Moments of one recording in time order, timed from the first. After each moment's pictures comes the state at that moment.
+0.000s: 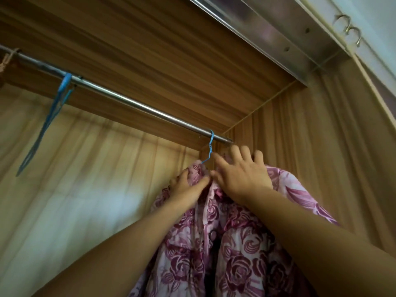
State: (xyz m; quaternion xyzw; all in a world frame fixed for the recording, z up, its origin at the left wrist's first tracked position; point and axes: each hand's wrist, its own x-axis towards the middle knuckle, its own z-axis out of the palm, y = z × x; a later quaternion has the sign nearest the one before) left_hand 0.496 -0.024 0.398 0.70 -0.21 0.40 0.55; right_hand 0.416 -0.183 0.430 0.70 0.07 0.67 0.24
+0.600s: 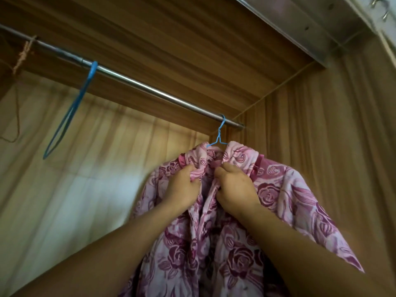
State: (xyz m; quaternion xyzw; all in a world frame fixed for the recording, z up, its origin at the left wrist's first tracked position) left_hand 0.478 0.012 0.356 0.70 -0.24 0.53 0.42; right_hand 0.428 -0.144 0.368 0.80 0.21 0.57 0.01
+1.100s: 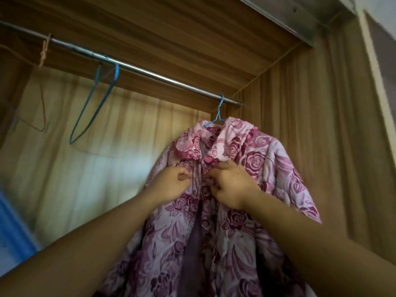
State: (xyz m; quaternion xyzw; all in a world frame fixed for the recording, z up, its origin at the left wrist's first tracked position) left_hand 0.413 0.073 0.301 0.84 -0.22 0.39 0.29; right_hand 0.370 -0.134 0.313 0.87 0.20 0.44 0.09
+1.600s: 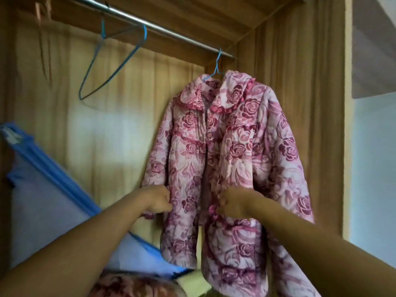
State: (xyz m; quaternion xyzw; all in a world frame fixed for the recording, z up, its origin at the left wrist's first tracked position) left_hand 0.323 0.141 0.152 0.99 -0.14 0.06 0.06; right_hand 0.272 -0.112 0.153 0.99 0.09 0.08 0.00
